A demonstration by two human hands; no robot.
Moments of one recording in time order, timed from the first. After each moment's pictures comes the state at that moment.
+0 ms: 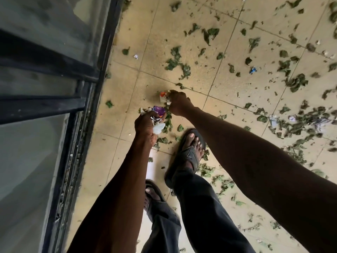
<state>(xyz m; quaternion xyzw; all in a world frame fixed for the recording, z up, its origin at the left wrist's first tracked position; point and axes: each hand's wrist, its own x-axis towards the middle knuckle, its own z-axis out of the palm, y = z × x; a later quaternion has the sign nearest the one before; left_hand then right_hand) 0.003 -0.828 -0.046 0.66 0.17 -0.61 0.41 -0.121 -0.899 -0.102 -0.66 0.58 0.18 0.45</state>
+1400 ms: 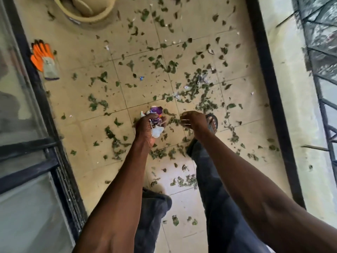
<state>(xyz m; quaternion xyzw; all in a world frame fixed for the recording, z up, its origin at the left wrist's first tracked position) -0.284 -0.760 0.202 0.61 0.00 -0.77 0.18 -0.436 -0.671 0.165 0.11 0.72 -0.42 0.54</state>
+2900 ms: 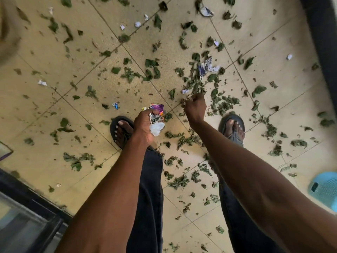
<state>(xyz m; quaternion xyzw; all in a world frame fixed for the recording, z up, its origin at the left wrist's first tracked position) -0.431 -0.917 -0.056 0.67 -0.17 -0.72 -0.12 -0.538 -0.797 -0.101 0.20 0.85 -0.35 0.35</state>
